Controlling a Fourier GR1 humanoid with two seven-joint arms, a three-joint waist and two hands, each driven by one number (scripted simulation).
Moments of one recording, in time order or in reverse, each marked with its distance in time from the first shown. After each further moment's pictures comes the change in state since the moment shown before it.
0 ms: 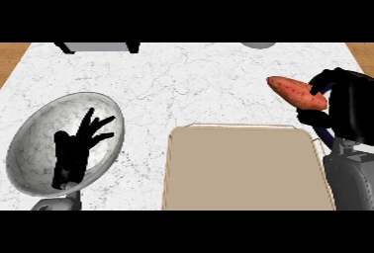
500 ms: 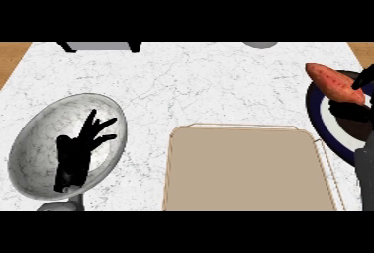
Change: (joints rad) left arm 0.023 -0.021 -0.012 -0.026 -0.020 0.001 -0.010; right arm -0.016 -0.063 -0.172 0.049 -0.059 -0.042 0.029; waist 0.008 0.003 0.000
